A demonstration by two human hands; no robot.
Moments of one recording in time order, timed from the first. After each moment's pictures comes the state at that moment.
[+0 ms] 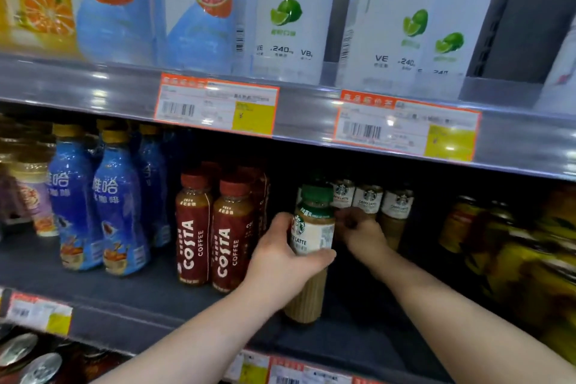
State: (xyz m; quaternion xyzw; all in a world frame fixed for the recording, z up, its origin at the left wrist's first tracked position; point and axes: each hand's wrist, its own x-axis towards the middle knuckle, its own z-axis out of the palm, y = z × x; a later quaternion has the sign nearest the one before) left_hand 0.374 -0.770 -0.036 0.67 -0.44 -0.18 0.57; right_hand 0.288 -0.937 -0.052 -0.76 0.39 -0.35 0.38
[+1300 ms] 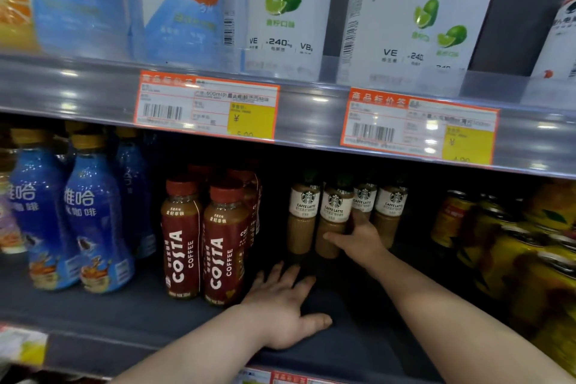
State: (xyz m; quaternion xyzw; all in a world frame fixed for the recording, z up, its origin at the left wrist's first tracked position) left_hand 0.400 -0.804 -0.095 0.74 -0.67 -0.13 -0.01; right_hand 0.288 -0.952 -0.064 -0.75 0.45 -0.33 0.34
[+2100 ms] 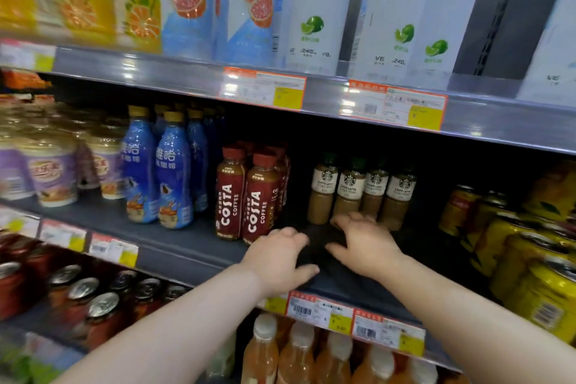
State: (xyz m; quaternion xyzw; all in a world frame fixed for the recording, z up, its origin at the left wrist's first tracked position) left_hand 0.378 -0.726 -0.070 0.76 -0.63 0.02 0.16; right_hand 0.248 -0.839 -0.040 -0.93 0.36 -0.10 -0.03
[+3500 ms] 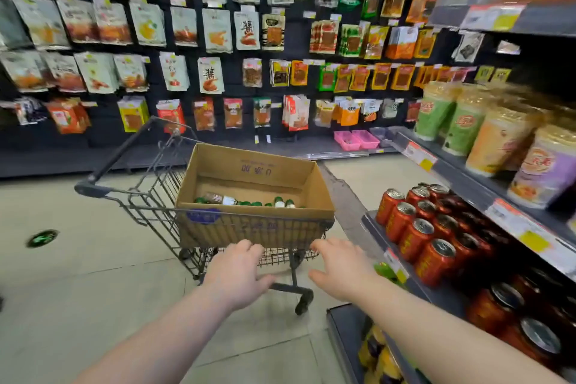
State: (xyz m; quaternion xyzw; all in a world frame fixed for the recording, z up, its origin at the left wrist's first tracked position) left_hand 0.679 -0.105 -0.180 1.00 -0.01 -0.05 0.06; right_hand 0.714 -0.294 -0.164 -0.98 -0.18 0.07 0.06
